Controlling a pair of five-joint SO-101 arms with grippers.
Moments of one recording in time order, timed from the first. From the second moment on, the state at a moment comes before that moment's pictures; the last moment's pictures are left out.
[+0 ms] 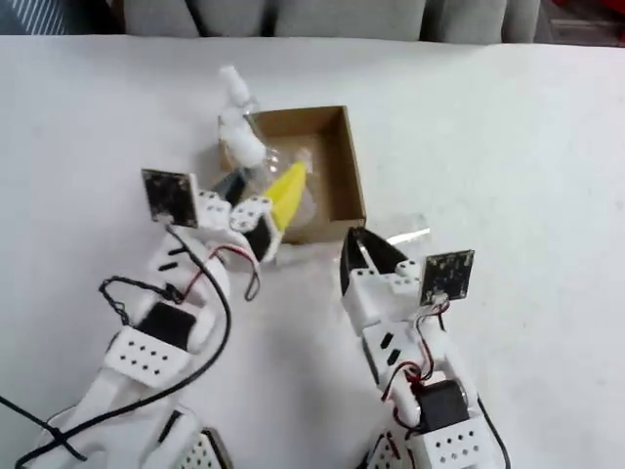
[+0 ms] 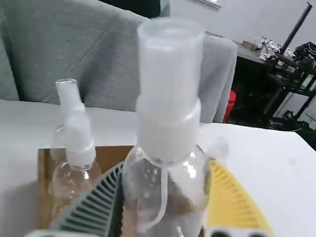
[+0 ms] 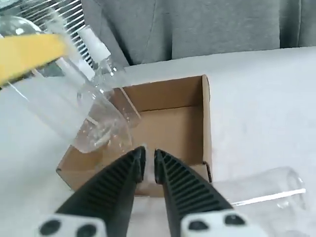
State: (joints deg) left arm 16.2 -52.4 71.2 0.3 20.6; right arm -19.5 -102.5 96.4 29.7 -11.8
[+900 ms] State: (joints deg) left arm 8.7 -31.2 71.2 -18.6 16.0; right arm -13.4 -102.5 96.4 32.5 -8.5
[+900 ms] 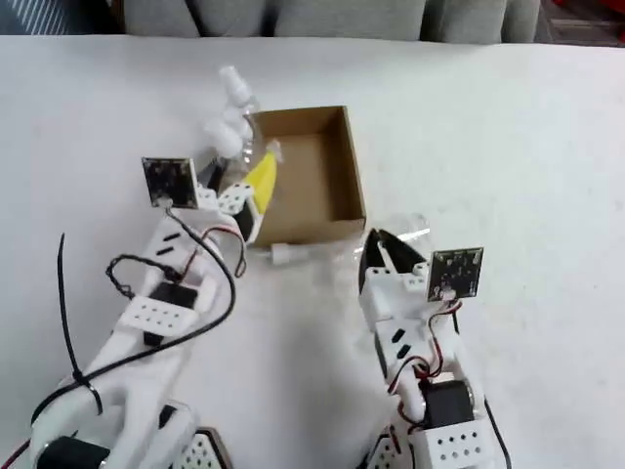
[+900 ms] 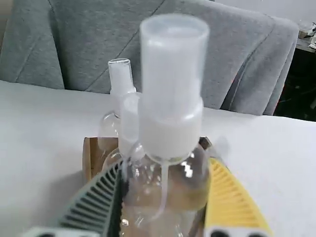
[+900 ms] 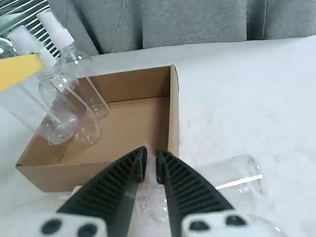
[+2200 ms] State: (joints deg) left arm 6.9 -31.2 72.7 -18.6 16.0; right arm -12.3 -102.5 96.4 35.4 -3.2
